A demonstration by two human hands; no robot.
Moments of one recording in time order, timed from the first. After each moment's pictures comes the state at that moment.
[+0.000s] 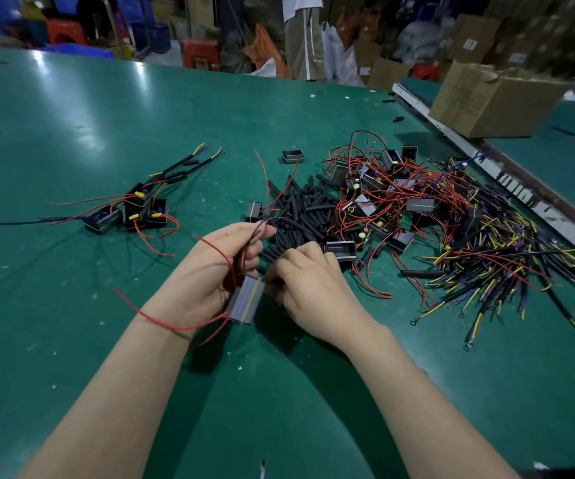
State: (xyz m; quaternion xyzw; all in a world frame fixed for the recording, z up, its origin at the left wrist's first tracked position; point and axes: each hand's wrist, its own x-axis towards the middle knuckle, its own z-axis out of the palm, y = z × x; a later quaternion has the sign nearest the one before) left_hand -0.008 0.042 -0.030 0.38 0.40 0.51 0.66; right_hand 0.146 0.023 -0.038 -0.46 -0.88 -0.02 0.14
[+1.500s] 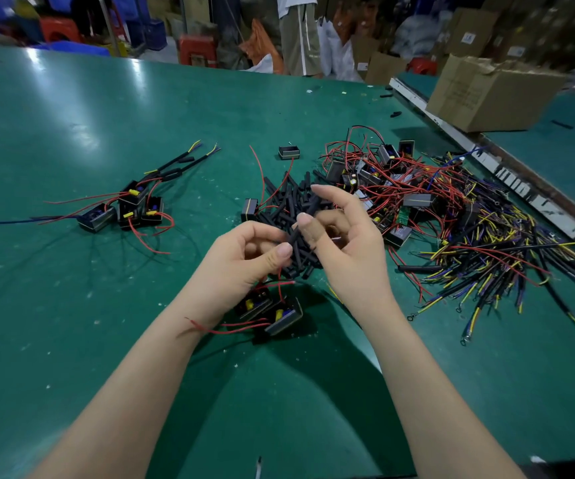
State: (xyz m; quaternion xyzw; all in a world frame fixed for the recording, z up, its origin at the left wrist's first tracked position) left_hand 0.009 0.014 -0.021 0.55 0.42 0.50 0.51; right_hand 0.161 0.023 -0.008 -0.42 -0.65 0.30 0.57
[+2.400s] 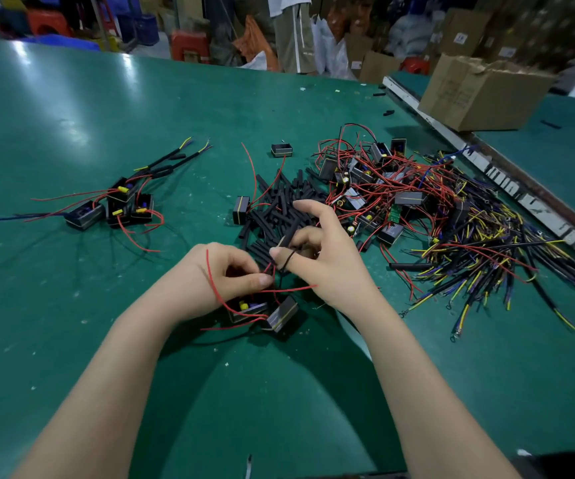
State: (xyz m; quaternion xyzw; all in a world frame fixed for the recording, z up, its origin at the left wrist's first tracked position) left_hand -0.019 0.021 -0.032 0.74 0.53 0.28 0.29; right_hand 0.165 0.032 -0.025 -0.45 -0.68 0.38 0.44
